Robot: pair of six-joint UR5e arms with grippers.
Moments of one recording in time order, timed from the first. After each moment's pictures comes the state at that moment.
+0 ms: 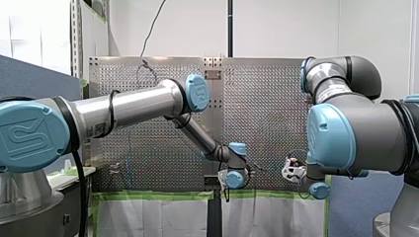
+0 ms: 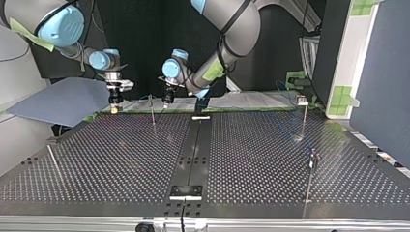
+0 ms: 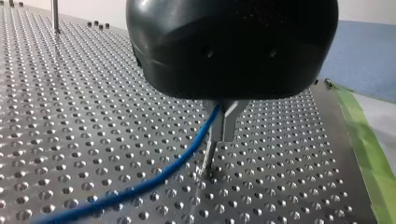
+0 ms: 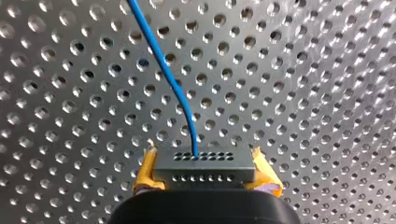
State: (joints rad) left arm -0.72 -2.88 -0.93 -2.54 -1.91 -1.87; right arm 1.63 -0.43 1.54 -1.28 1.23 1.81
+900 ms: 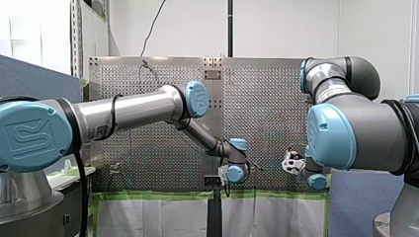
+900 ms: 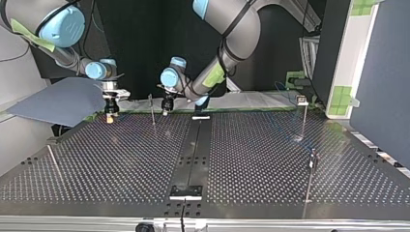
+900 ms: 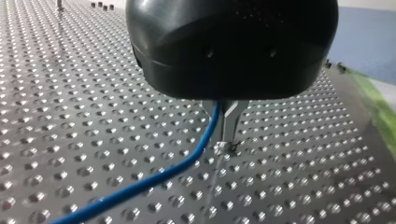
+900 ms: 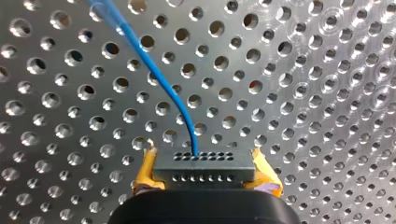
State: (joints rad) left arm -0.70 -2.92 -0.77 -2.66 -1.90 -1.88; right arm 1.63 -0.43 1.41 -1.18 1.25 1.82
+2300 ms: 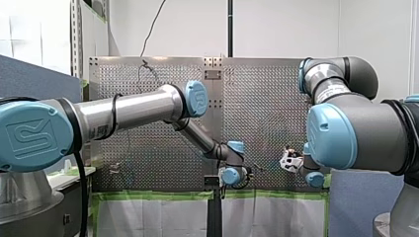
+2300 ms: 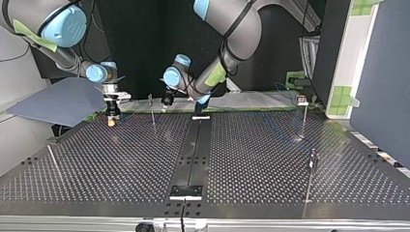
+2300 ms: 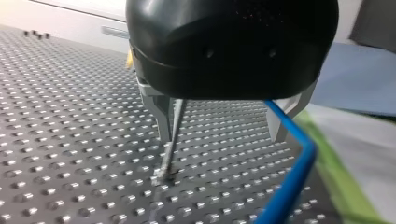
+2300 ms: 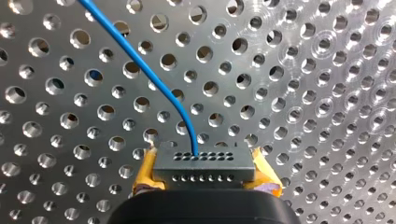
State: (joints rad) left arm -0.69 -2.92 -0.83 -2.70 -1.78 -1.73; right arm 1.64 -0.43 1.38 -1.16 1.24 1.82
